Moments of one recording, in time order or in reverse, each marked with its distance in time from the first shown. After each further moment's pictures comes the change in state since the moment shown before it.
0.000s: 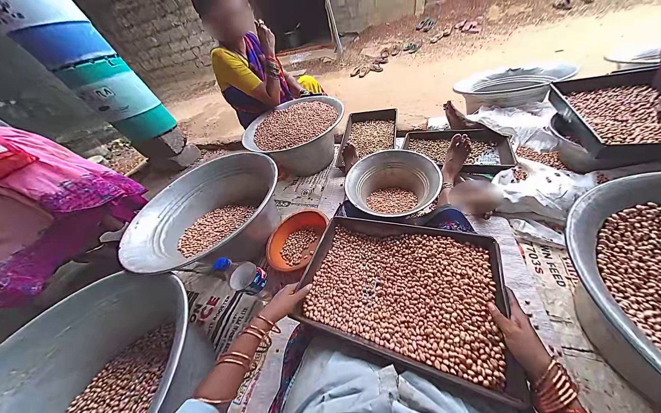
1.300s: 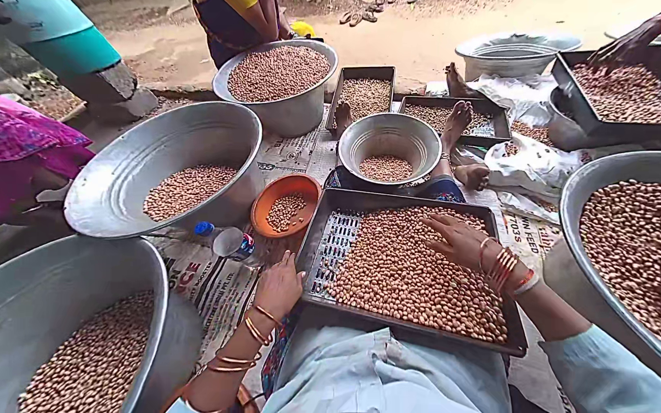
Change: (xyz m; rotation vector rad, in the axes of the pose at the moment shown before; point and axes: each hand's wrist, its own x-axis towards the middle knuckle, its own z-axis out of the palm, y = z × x) left_hand -0.055 0.051 0.018 0.631 0.012 -0.122; right_hand 0.058 -0.134 0.052 -1.176 -0.655 -0.320
